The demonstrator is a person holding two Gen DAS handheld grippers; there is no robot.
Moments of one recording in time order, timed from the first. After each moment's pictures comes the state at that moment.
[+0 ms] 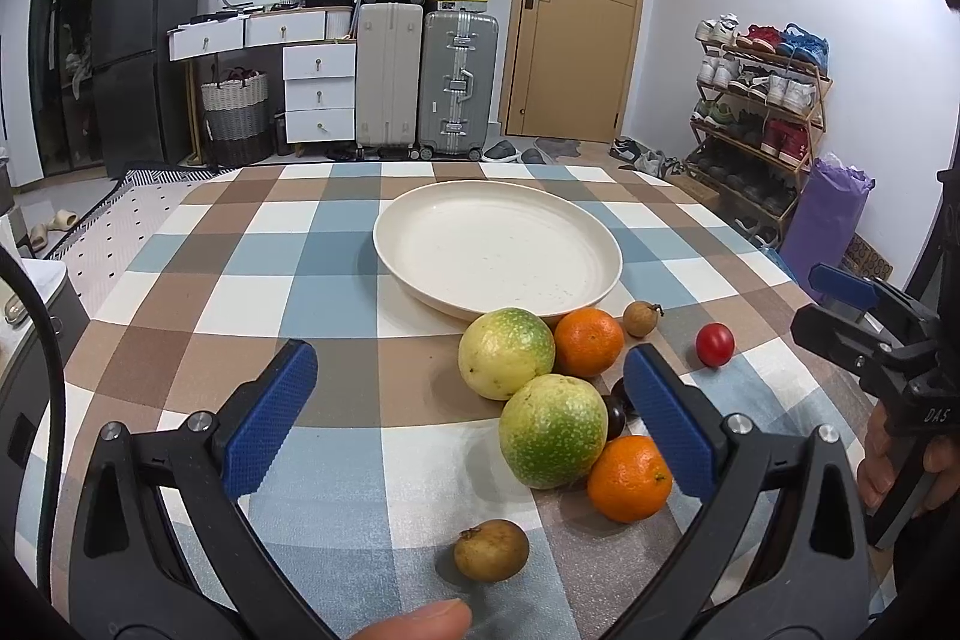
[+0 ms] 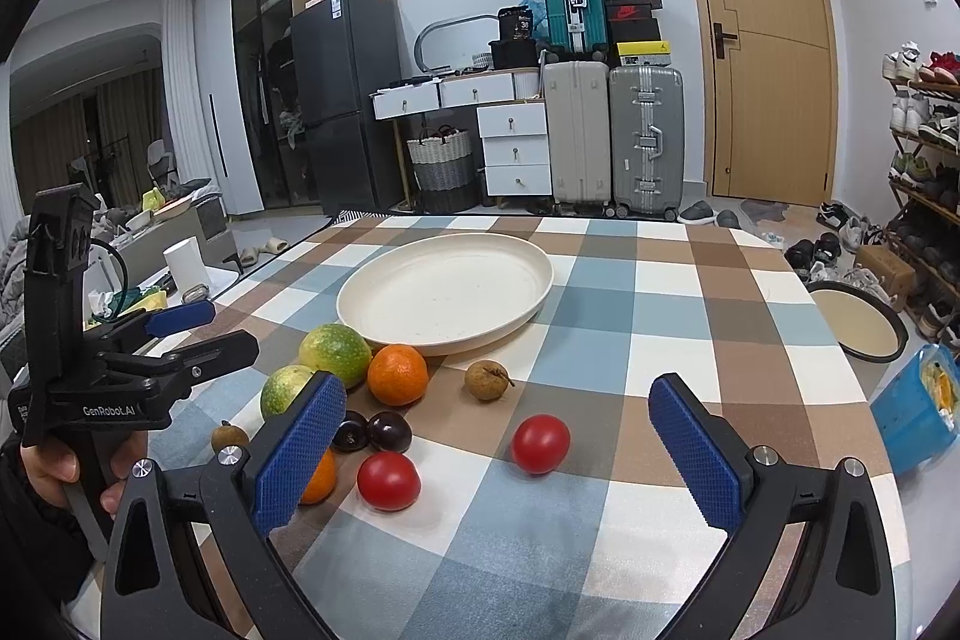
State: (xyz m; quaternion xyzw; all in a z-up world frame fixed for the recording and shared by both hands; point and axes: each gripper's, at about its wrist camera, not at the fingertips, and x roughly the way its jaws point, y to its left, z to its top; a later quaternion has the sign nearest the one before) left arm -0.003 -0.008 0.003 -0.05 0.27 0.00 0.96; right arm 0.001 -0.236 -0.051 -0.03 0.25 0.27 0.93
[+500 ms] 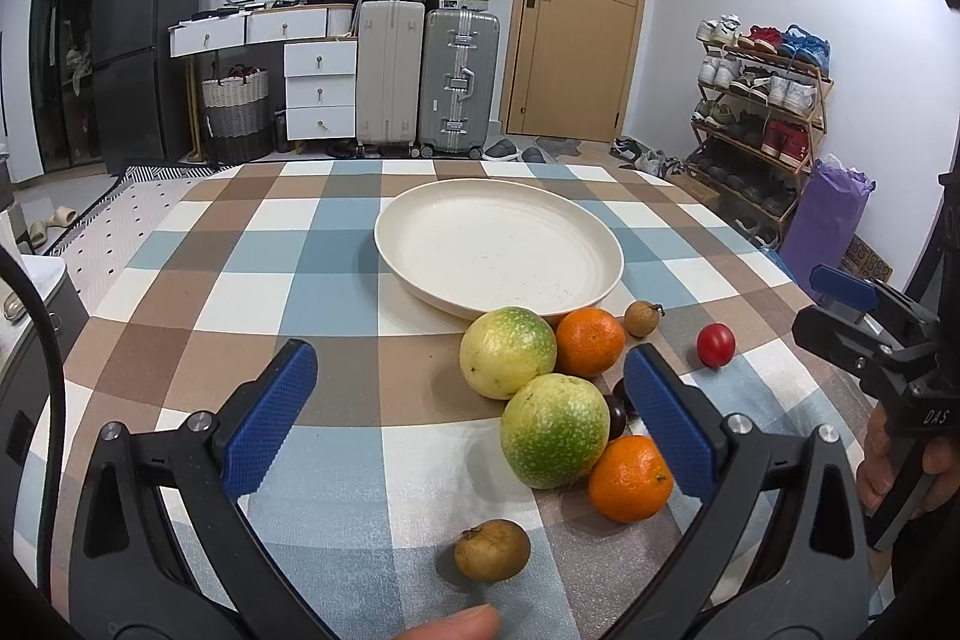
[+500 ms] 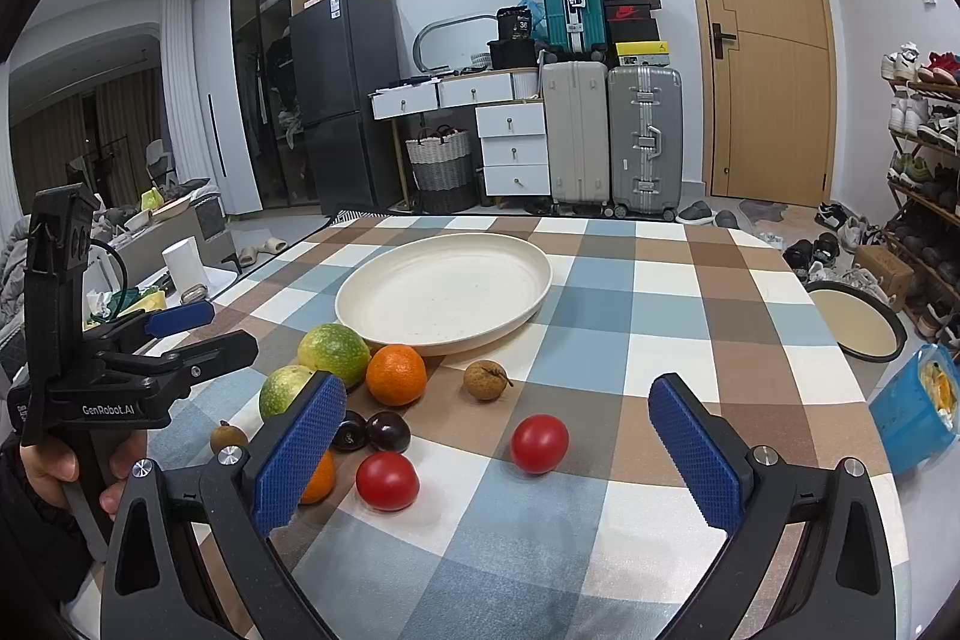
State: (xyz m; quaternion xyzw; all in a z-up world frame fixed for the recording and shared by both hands) left arm -0.004 -0.010 0.003 -0.05 0.27 0.00 0.96; right arm 0.001 -0.236 -0.051 -0.03 0.25 0.27 0.93
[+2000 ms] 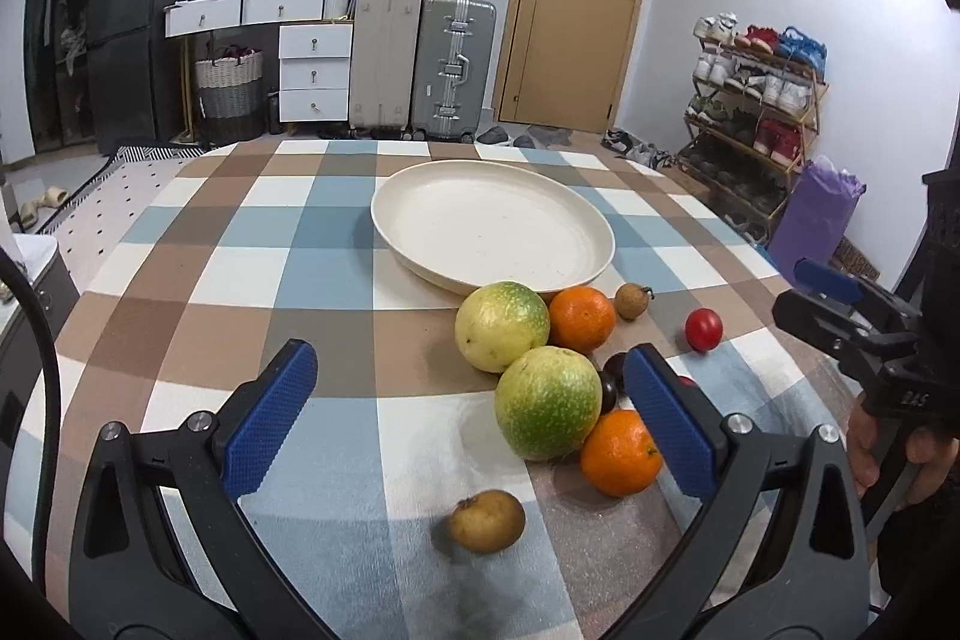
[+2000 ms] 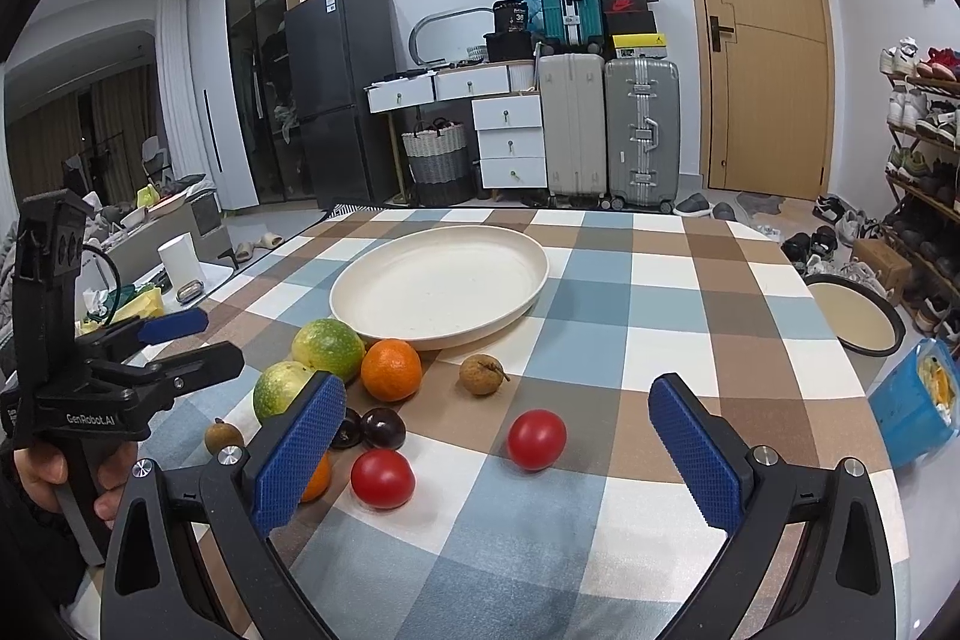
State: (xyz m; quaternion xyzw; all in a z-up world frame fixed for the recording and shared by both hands) left arm -0.015 -0.002 0.002 -0.08 0.28 -0.02 0.96; right arm 0.005 -0.240 -0.056 -0.03 0.26 0.26 0.93
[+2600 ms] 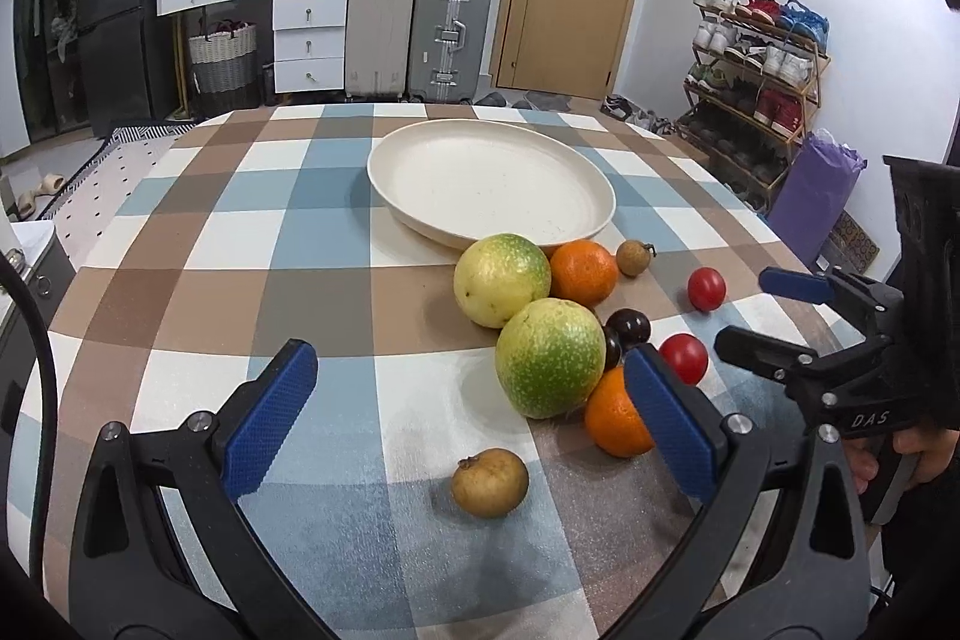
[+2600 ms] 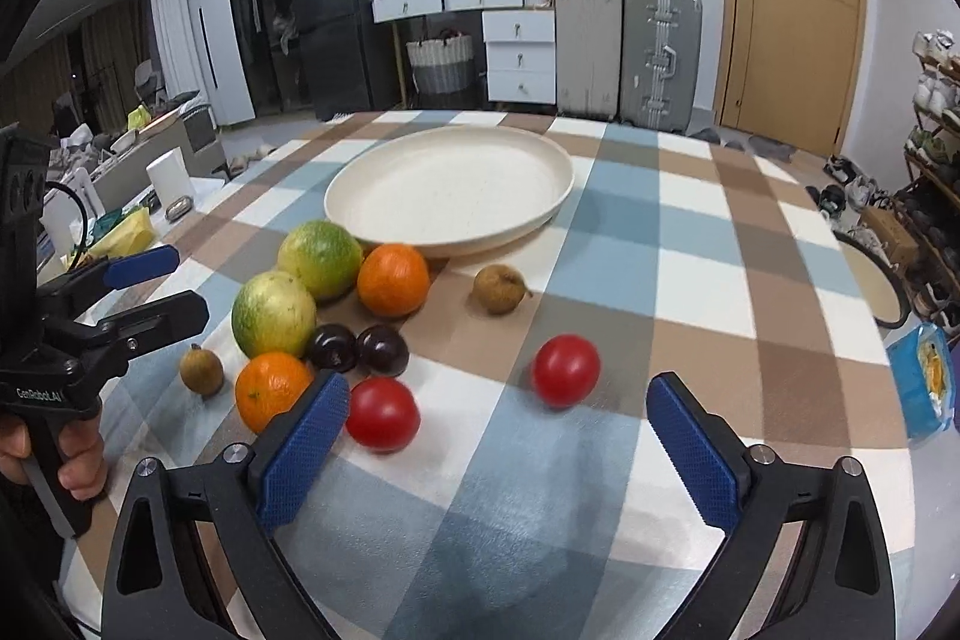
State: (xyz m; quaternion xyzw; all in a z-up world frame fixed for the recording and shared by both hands) left arm -0.012 -0.003 -0.010 -0.07 0.33 -0.02 0.94; right arm 0.017 -0.207 -0.082 -0.09 0.37 0.26 0.89
